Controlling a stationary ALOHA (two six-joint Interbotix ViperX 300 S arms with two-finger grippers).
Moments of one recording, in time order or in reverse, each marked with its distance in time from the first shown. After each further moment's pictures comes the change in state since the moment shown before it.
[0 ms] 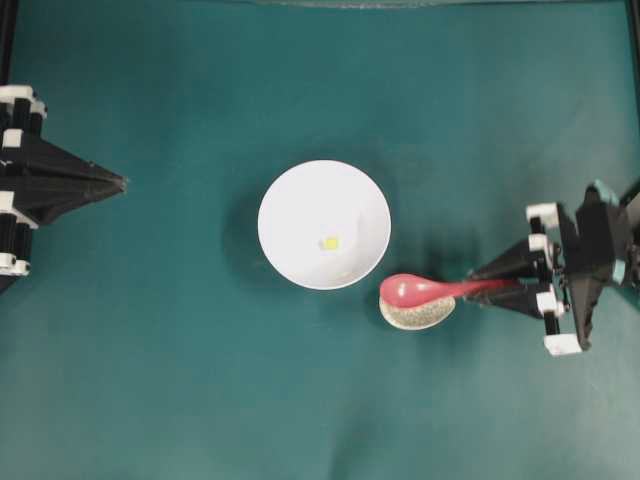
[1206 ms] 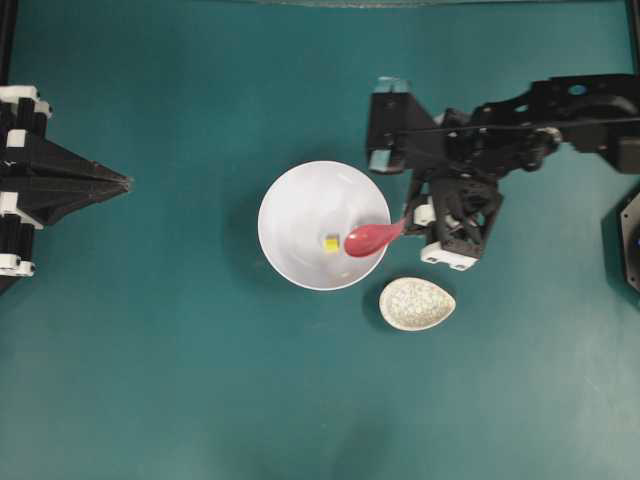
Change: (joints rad) left arm 0.000 0.025 0.000 0.000 -0.046 0.009; right arm -0.502 0.253 -0.810 -0.095 1.442 -0.150
